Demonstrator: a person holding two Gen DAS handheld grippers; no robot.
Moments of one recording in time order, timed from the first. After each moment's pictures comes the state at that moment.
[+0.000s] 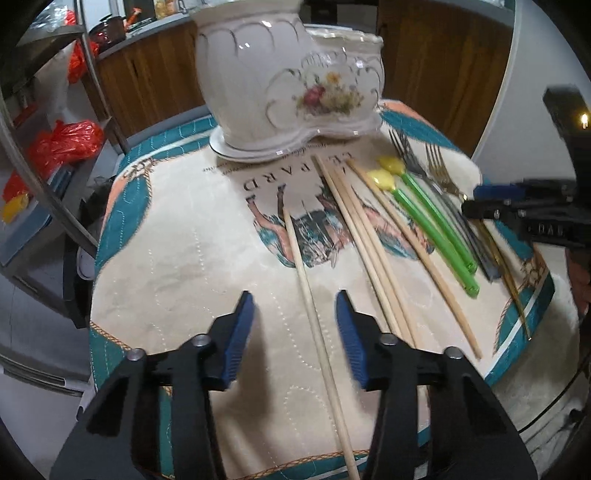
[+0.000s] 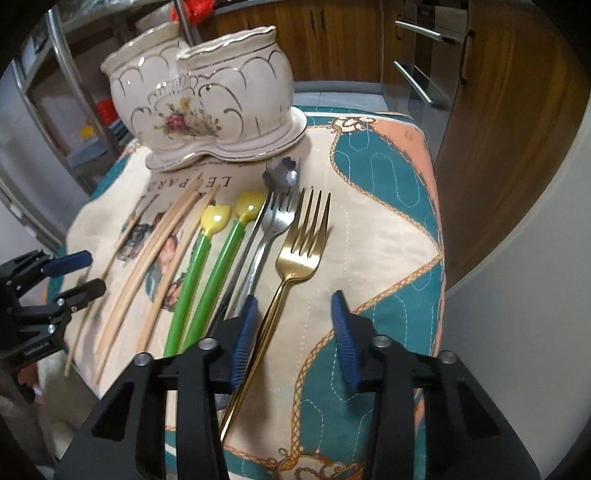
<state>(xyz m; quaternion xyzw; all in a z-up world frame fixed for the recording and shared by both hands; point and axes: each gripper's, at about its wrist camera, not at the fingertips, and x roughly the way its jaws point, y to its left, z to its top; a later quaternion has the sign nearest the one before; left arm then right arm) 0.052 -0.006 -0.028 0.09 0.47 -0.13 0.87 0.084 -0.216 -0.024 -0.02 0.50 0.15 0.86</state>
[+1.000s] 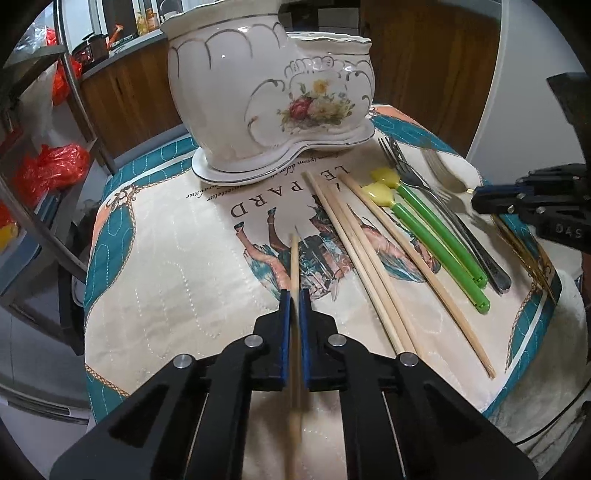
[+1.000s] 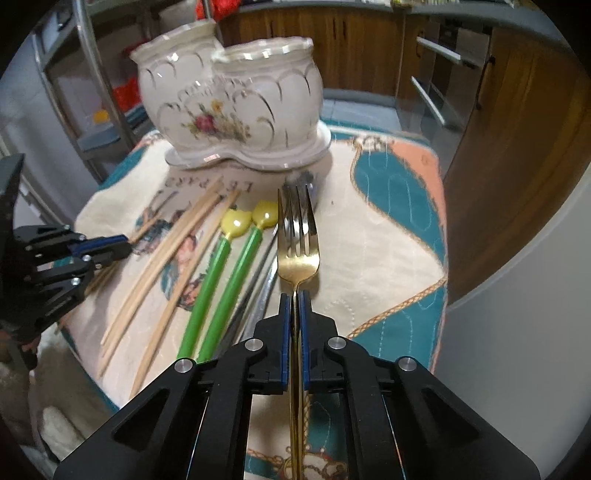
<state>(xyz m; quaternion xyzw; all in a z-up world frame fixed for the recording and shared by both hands) 0.072 -0.013 -0.029 0.11 0.44 -0.15 0.88 0.076 -0.204 -0.010 -0.05 0.47 0.17 0.87</state>
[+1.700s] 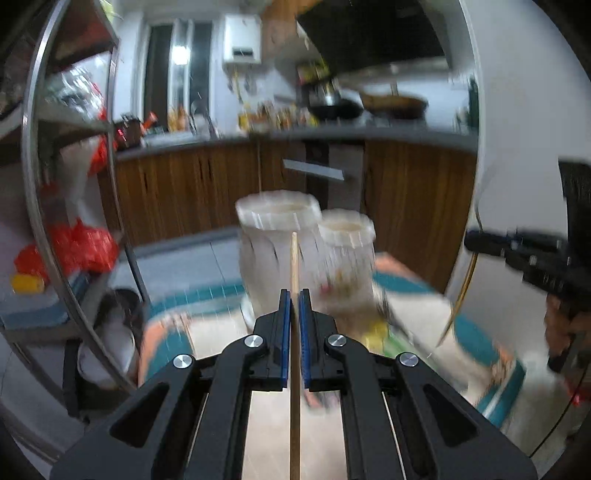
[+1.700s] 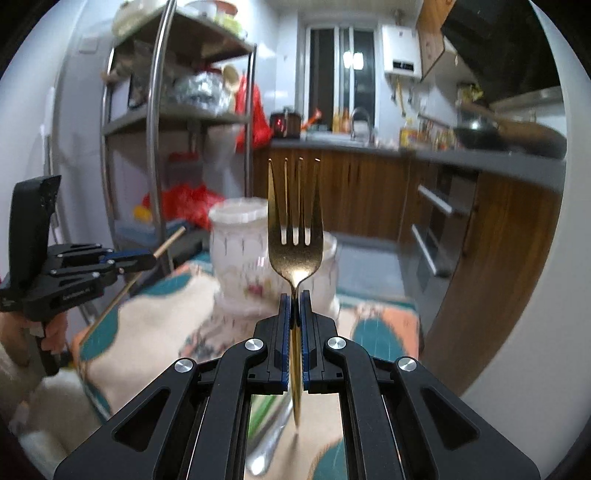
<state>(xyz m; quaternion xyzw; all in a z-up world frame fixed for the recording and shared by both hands) 0.047 0.027 0.070 0.03 0.19 -0.16 0.97 0.034 -0.202 0.077 -0.05 0.18 0.21 0.96</state>
